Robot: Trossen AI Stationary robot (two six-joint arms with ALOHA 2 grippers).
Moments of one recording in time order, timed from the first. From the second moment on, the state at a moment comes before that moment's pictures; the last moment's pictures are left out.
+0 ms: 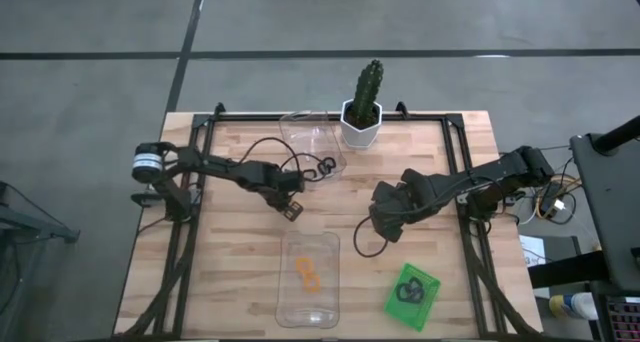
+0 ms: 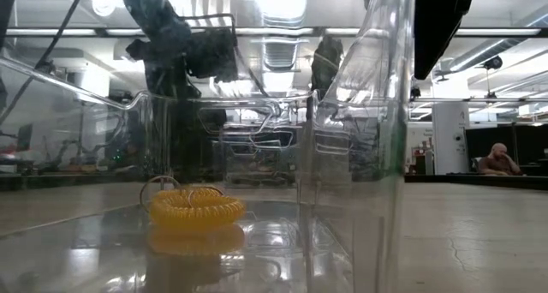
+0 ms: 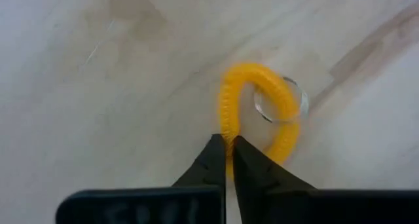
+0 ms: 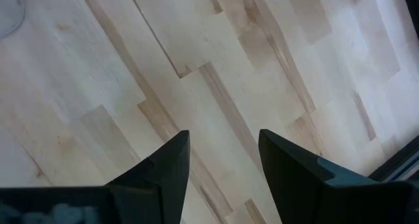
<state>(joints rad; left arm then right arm) 0.11 1.65 0.94 -0.57 0.00 -0.73 0.27 1.55 1.34 -1.30 0.34 0.79</state>
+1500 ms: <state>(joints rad) -0.46 1.87 1.47 -0.80 0.03 -0.84 0.27 1.55 1.34 -1.29 0.34 0.79</state>
